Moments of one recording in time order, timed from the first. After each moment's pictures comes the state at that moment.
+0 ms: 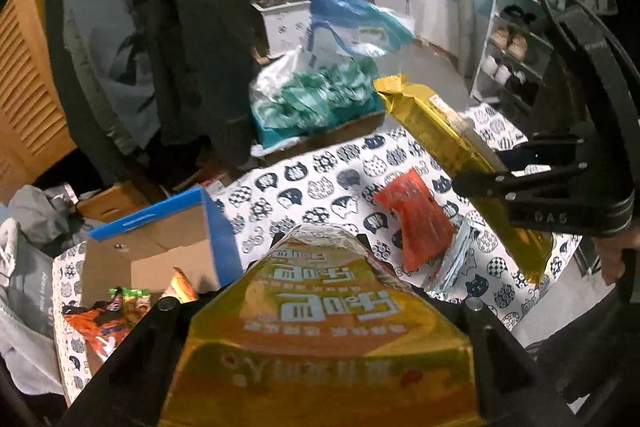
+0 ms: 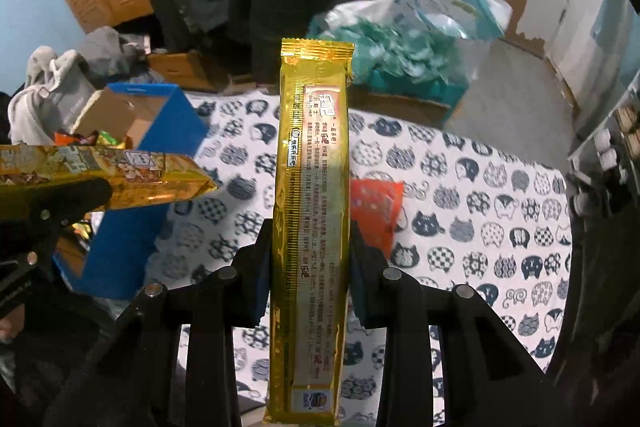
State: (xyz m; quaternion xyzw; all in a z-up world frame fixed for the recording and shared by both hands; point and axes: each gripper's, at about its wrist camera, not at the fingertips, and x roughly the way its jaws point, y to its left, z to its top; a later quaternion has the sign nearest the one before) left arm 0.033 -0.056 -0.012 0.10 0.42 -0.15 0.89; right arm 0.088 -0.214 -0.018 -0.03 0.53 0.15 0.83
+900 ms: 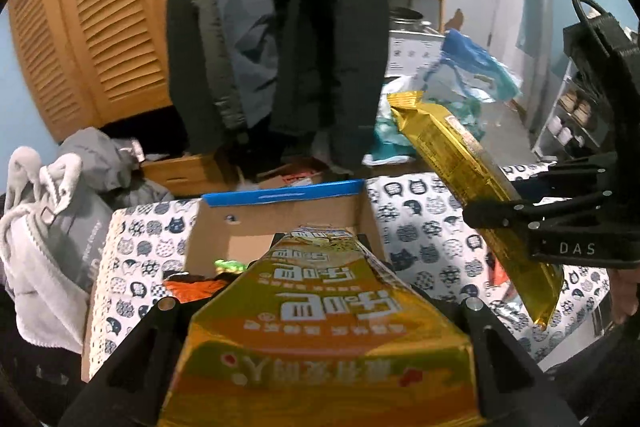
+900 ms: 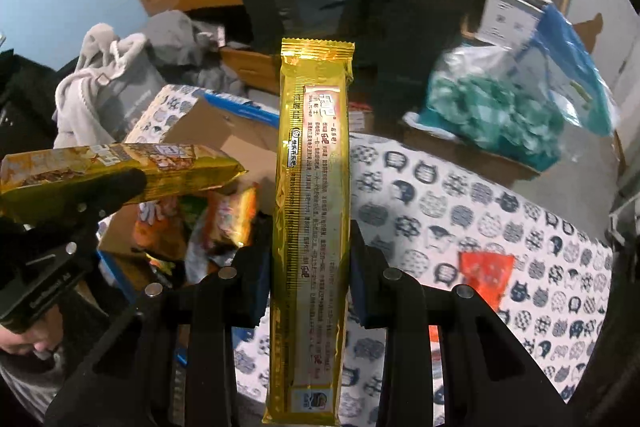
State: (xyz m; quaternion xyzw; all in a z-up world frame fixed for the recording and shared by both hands) left arm 0.034 0.100 0.001 0.03 0.40 -0.03 0.92; right arm 0.119 -0.040 0.006 -0.05 0.53 0.25 0.81
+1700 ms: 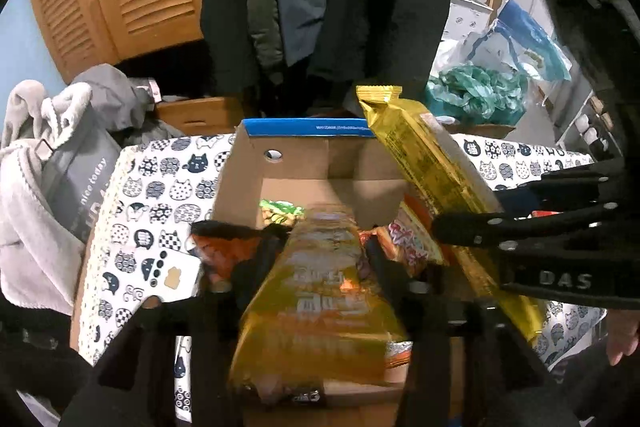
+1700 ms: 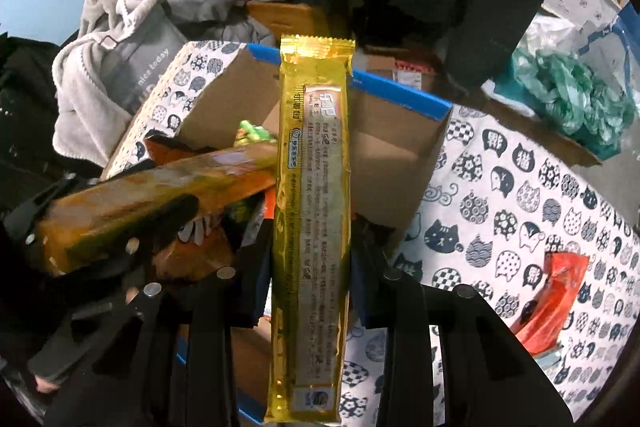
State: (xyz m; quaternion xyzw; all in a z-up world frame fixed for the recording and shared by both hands) left arm 0.040 0.155 -0.053 0.00 0.46 0.01 0.89; right arm 0.132 0.055 -0.051 -0.04 0.60 0.26 0.75
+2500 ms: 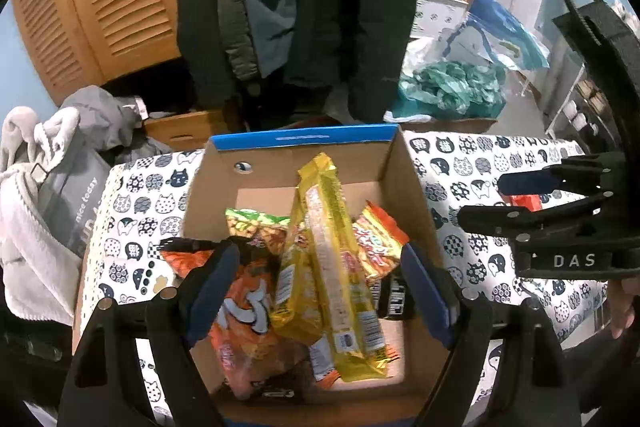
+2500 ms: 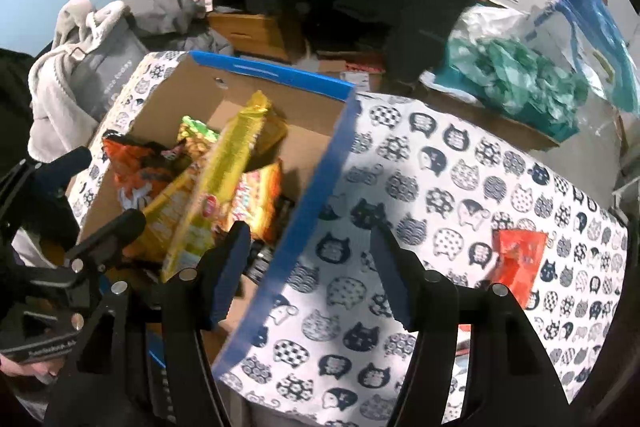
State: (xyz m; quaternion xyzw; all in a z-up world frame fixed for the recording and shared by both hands) left arm 0.037 0.115 -0.043 0.02 0.45 -0.02 0.89; right arm 0.120 -0.014 -0.040 -0.05 0.58 0.21 0.78
